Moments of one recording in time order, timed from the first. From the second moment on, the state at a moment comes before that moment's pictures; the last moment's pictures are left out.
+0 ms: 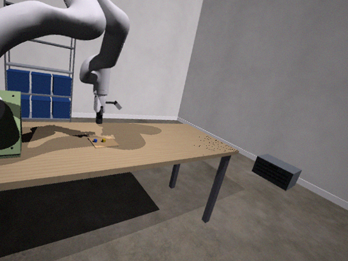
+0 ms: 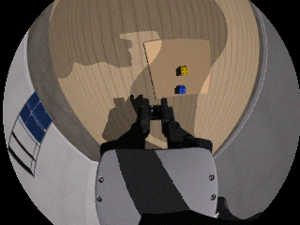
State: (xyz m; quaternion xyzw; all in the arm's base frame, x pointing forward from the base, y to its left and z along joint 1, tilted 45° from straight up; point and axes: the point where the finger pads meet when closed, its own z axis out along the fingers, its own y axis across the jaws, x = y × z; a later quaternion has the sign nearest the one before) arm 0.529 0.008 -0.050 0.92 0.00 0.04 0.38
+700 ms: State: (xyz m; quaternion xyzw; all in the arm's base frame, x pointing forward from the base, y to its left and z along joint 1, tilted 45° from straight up) arm 0.568 0.057 -0.105 0.92 0.12 0.03 0.38
